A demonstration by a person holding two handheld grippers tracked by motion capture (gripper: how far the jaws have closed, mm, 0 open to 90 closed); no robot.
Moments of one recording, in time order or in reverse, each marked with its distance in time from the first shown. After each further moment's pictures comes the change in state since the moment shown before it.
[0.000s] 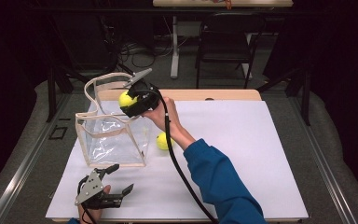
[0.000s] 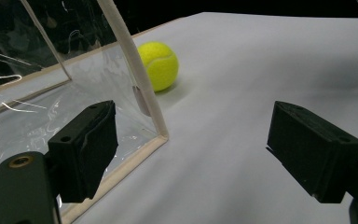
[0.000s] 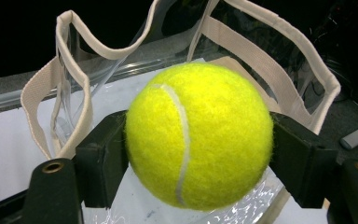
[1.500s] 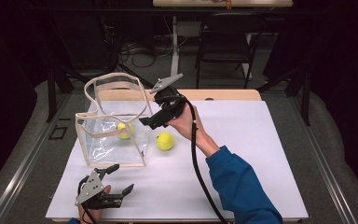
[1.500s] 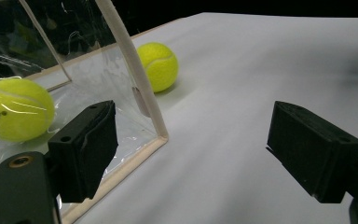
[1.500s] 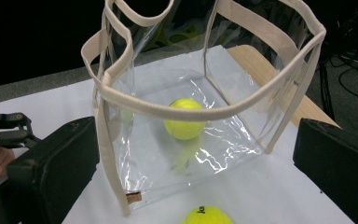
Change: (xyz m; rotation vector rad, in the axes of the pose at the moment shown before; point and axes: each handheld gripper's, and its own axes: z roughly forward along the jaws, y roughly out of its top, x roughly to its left) left arm -0.001 0.000 0.000 -0.001 0.002 0.005; right arm -0.011 -0.043 -0.061 -0.029 0.109 0.034
